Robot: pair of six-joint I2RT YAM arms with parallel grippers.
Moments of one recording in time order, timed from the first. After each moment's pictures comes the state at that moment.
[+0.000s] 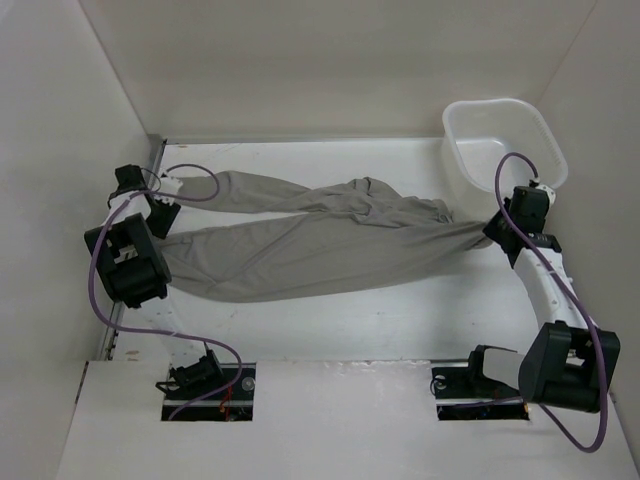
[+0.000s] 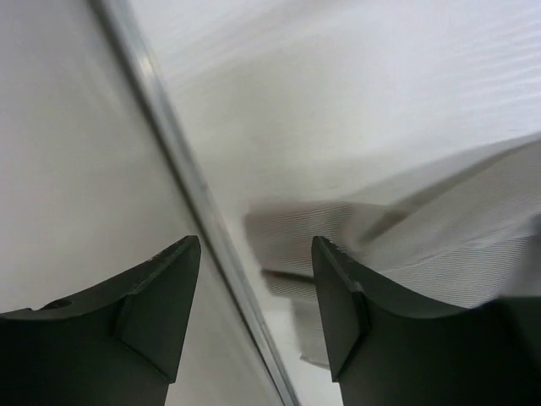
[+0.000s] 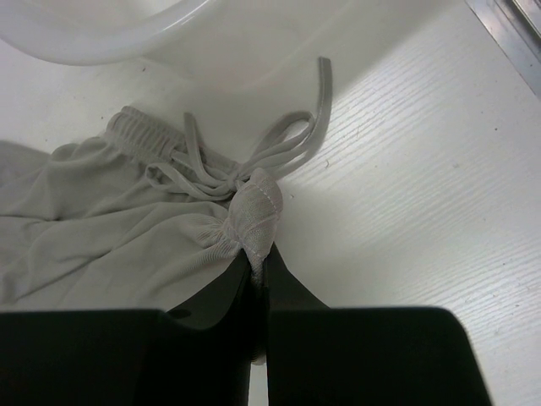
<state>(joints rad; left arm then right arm) 0.43 1.93 1.37 -0.47 0.02 0.79 -0.18 1.21 0.84 -0.31 0.12 0.45</state>
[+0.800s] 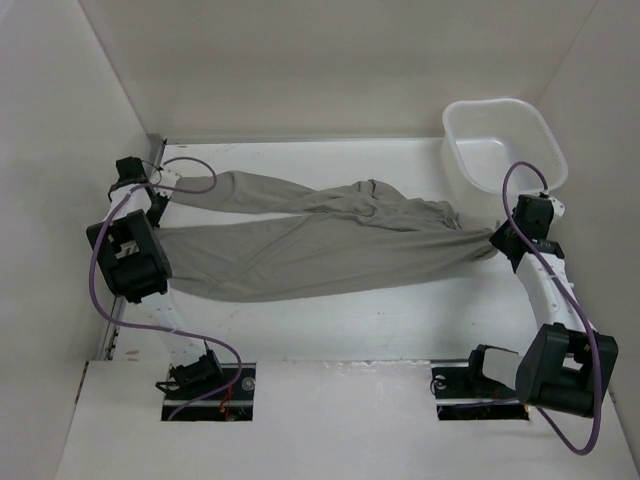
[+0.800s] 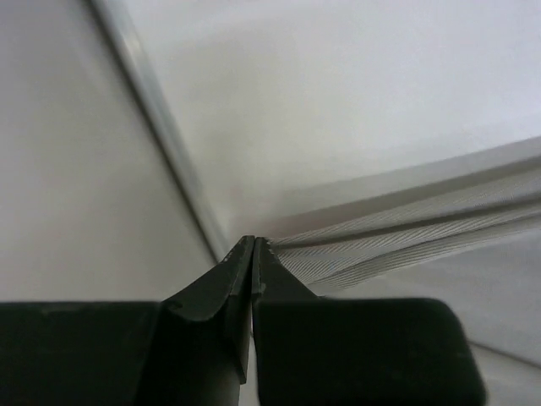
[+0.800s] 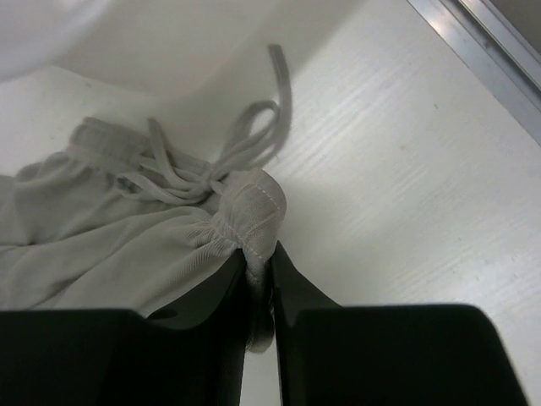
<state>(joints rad) 0.40 1.98 1.42 -0.55 -0.03 0.77 -0.24 1.18 0.80 -0.33 0.17 0.47</state>
